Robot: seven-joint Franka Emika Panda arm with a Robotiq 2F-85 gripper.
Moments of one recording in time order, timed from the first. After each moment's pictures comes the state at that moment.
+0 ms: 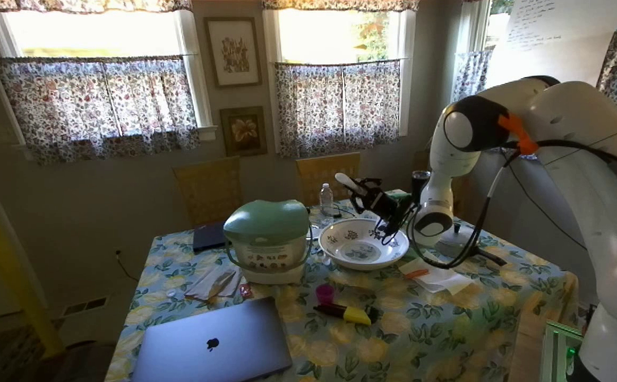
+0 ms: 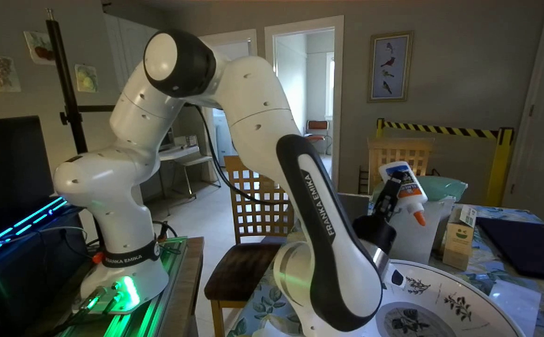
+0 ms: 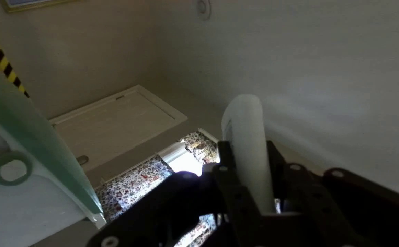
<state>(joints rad) -0.32 0.69 -0.34 -2.09 2.24 0.95 -0.73</state>
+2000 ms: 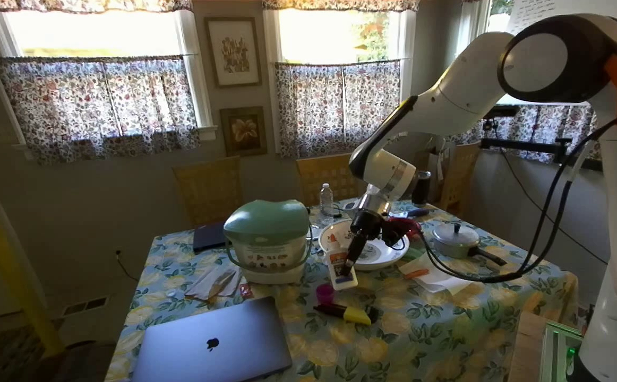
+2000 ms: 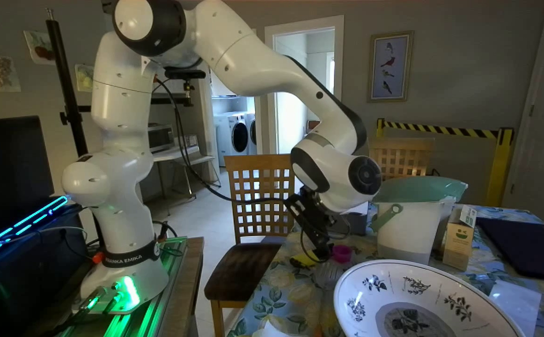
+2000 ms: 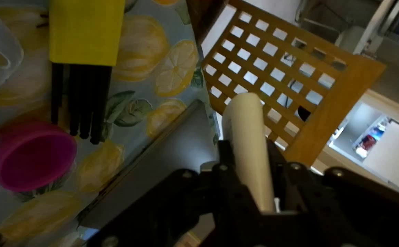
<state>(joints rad) -0.09 0.29 -0.20 -2.18 0.96 1.83 -1.42</state>
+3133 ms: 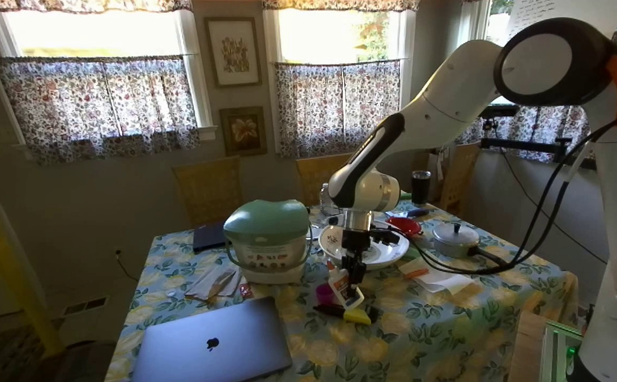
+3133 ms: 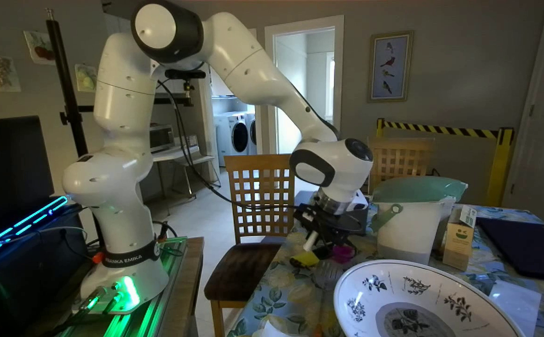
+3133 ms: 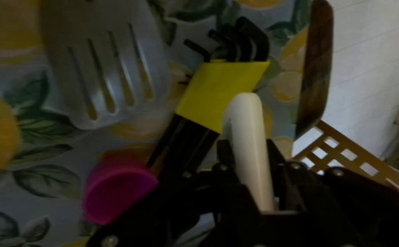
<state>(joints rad) -0.08 0.33 -0.05 -2.20 0.56 2.23 -1.39</state>
